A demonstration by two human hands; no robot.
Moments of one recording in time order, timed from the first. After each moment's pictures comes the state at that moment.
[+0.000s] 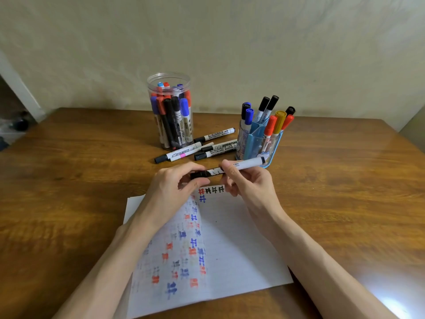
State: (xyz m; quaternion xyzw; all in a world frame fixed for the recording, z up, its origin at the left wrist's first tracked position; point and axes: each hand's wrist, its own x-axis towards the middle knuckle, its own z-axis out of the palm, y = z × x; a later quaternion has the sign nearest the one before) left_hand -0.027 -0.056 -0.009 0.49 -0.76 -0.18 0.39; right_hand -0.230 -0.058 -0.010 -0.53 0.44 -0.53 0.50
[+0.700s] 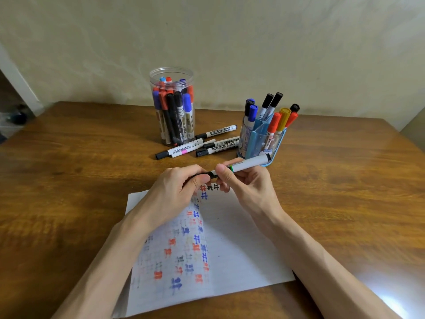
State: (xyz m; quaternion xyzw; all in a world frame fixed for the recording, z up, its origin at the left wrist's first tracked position) left_hand -0.027 -0.047 0.003 0.51 -0.76 -0.26 0.31; right_hand -0.225 -0.052 -0.009 -0.59 0.38 -0.52 0.48
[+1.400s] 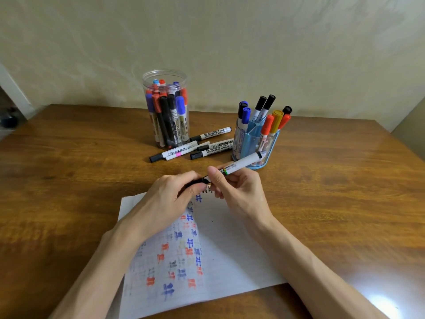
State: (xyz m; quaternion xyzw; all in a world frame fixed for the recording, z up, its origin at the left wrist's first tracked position) left_hand -0.028 -0.039 0.004 0.49 -0.78 -0.27 0.30; right_hand -0.216 -0.048 -0.010 -0.61 0.40 -0.52 0.45
